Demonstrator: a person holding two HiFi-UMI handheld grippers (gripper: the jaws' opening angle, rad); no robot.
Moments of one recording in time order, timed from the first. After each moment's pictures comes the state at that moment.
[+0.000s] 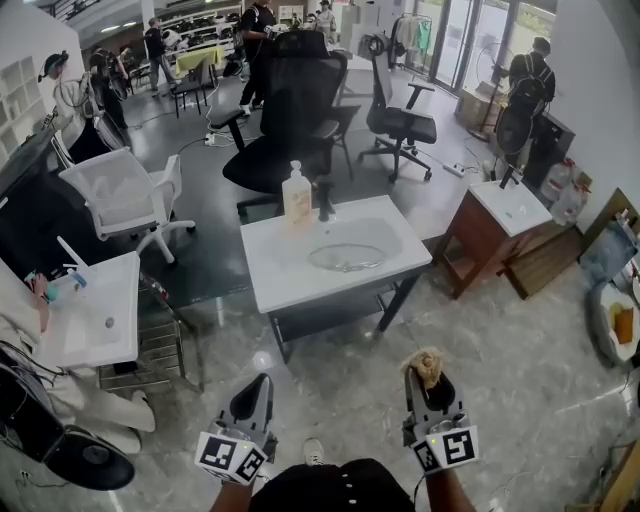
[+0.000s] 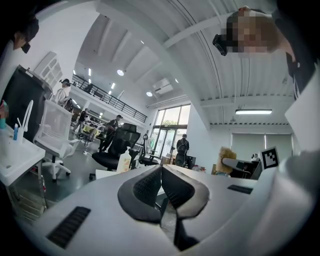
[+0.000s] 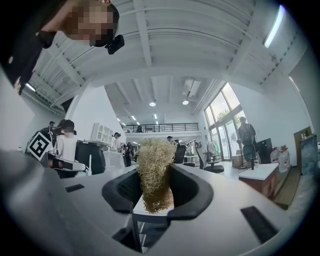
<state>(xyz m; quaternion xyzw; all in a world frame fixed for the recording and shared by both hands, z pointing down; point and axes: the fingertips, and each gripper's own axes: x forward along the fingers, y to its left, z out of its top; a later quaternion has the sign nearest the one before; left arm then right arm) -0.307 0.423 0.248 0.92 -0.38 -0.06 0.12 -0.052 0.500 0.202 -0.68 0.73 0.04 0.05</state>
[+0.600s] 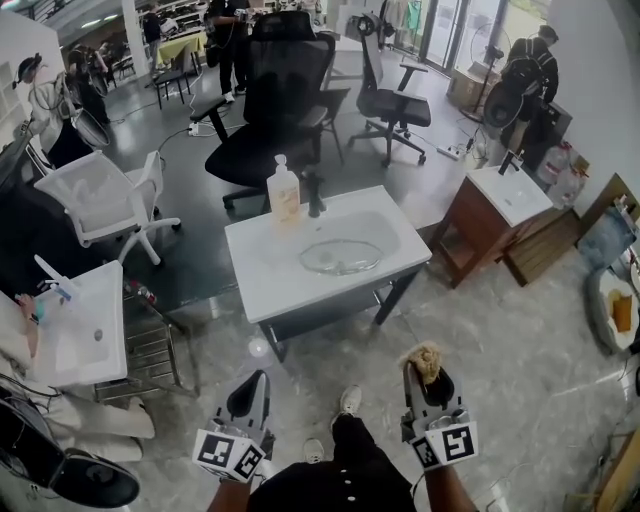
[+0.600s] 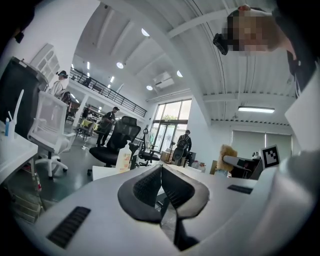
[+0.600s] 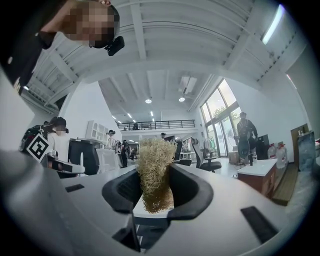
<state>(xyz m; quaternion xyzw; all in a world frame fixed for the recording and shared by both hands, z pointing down) -0.276 0.344 0.271 0.92 -0.37 -0.03 0.14 -0.022 0.428 0.223 -0.70 0.71 0.02 0.05</state>
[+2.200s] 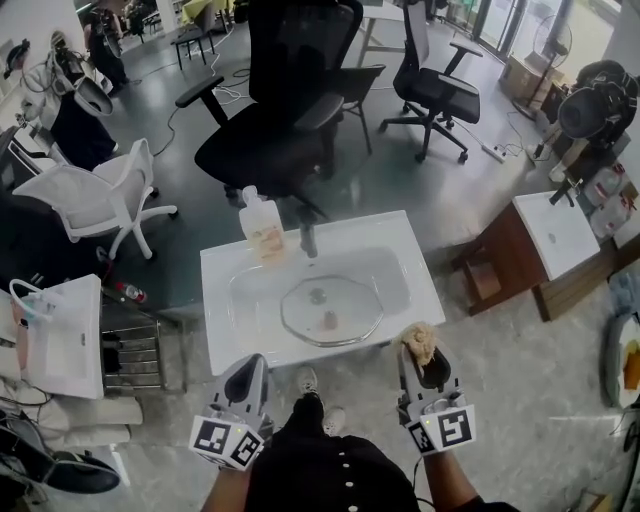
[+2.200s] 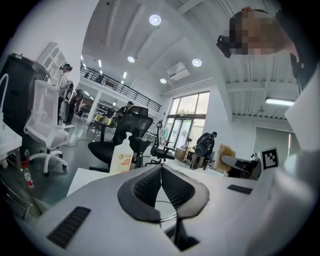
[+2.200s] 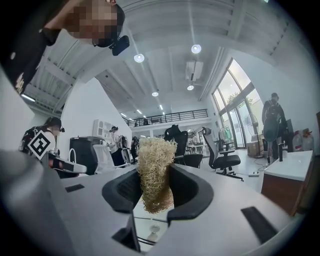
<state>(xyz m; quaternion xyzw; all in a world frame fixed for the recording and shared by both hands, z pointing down) -0.087 0.092 0.303 0.88 -0.45 0.00 0.18 0.167 0.124 0.260 -0.63 0.78 -0.02 0.04</state>
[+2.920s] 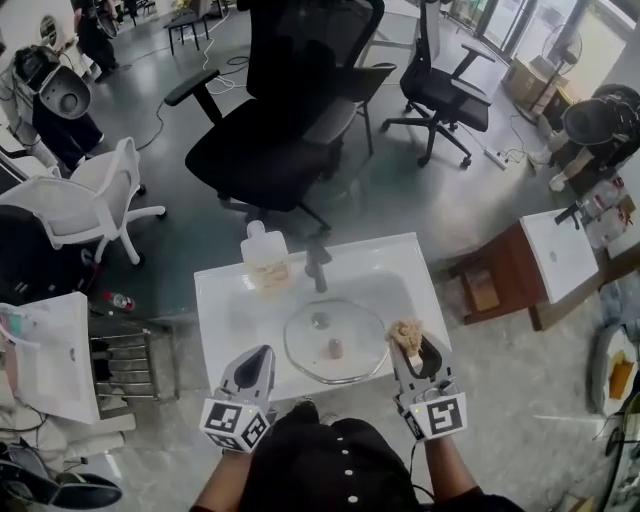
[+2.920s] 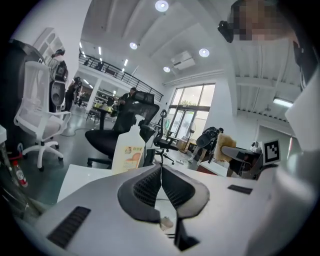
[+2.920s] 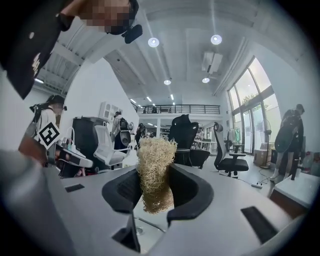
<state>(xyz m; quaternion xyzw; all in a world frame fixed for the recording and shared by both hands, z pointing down) -0.091 -0.036 0.366 0.87 -0.43 0.04 0.23 0.138 -0.009 0.291 -0.59 0.80 0.01 -0.07</state>
